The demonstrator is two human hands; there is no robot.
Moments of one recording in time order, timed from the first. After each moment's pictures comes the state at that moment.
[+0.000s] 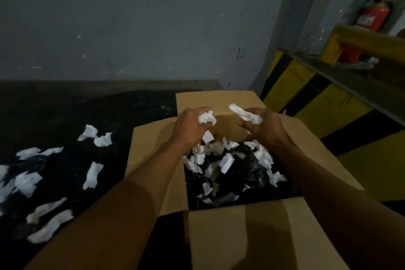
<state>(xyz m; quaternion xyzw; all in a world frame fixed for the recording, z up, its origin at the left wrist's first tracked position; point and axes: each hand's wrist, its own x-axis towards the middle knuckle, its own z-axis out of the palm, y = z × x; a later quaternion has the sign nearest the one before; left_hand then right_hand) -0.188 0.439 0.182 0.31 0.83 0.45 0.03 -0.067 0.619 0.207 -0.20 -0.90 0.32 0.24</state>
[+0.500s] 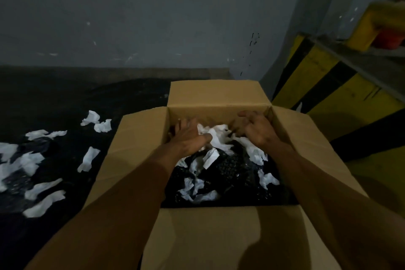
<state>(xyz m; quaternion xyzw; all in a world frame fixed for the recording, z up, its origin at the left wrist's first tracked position) -0.162 0.486 0.145 0.20 0.92 0.27 0.19 -0.092 0.690 0.154 -0.16 -0.93 0.30 0.09</state>
